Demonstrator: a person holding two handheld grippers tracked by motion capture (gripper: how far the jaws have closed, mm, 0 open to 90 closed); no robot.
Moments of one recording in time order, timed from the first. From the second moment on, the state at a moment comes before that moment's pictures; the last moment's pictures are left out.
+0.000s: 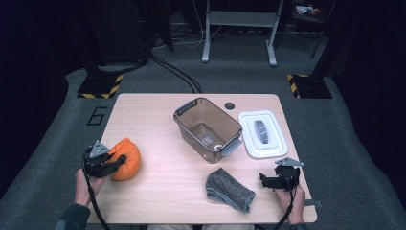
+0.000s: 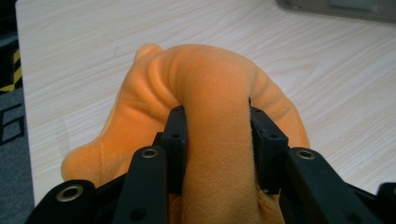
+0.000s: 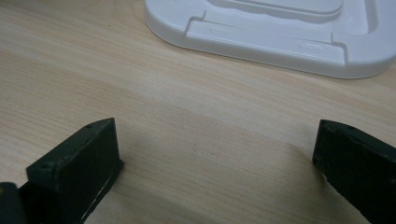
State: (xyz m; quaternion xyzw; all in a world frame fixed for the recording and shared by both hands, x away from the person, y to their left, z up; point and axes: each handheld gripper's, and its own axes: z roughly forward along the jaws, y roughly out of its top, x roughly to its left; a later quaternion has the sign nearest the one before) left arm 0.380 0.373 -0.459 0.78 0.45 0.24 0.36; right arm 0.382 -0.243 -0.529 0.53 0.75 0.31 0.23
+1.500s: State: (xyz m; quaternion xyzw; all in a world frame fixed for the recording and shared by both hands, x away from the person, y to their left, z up) left arm 0.417 0.345 -0.396 0.77 0.43 0.27 0.39; right arm 0.382 -0.246 -0.530 0.53 0.76 0.32 0.22
